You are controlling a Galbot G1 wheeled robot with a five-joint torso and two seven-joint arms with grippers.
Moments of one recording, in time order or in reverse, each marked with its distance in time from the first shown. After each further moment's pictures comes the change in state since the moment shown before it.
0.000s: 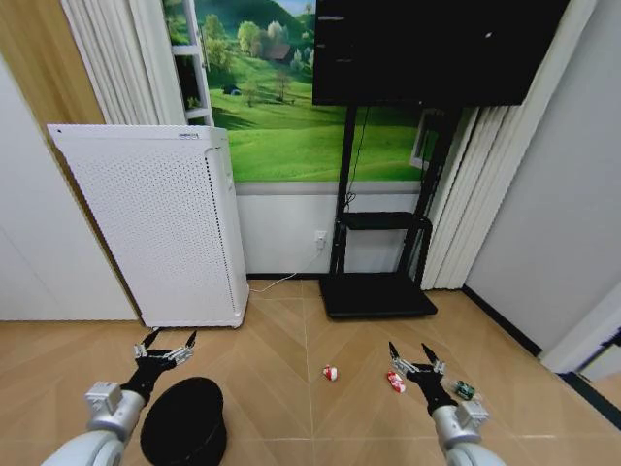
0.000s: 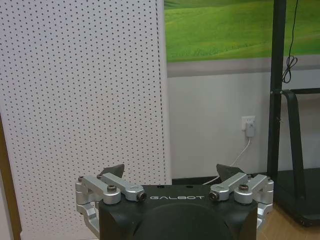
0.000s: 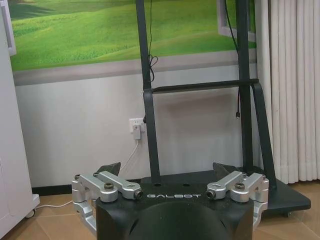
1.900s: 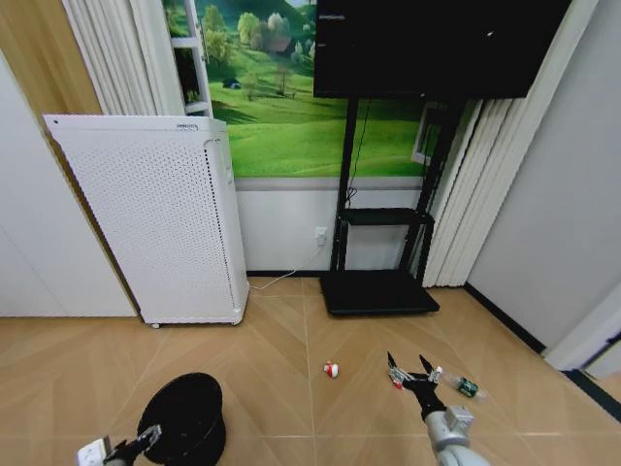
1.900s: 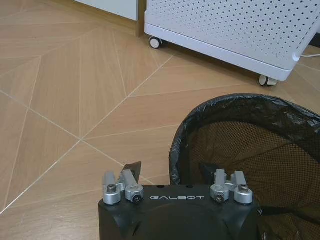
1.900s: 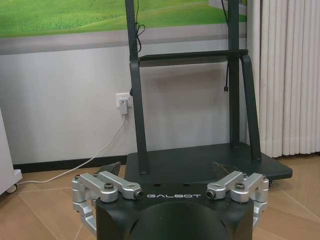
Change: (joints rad) left arm 0.065 -0.120 -0.020 0.221 -0.240 0.380 -0.450; right arm 0.038 0.006 -0.008 -0.144 -0.046 0.046 0.026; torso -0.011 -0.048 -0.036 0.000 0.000
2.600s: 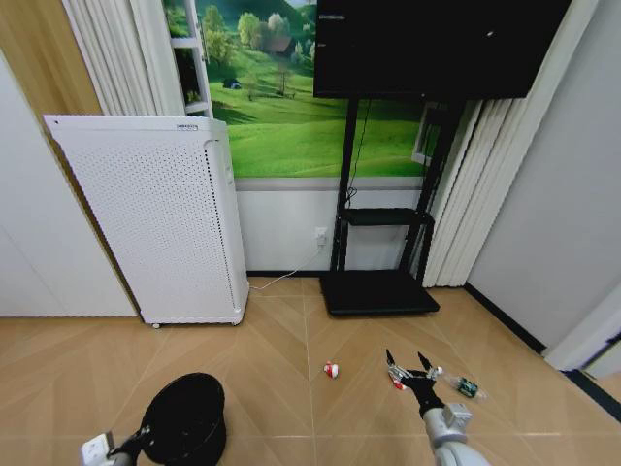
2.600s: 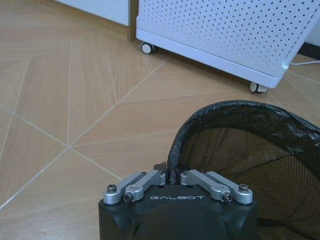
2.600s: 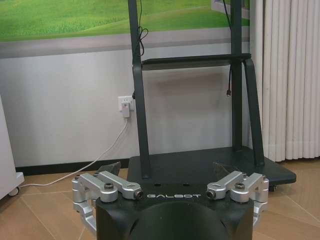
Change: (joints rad) left arm -0.028 0.016 0.006 0.036 -0.003 -0.029 0.039; right arm 0.008 0.008 -0.005 0.008 -0.013 0.000 -0.003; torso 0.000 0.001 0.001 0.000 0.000
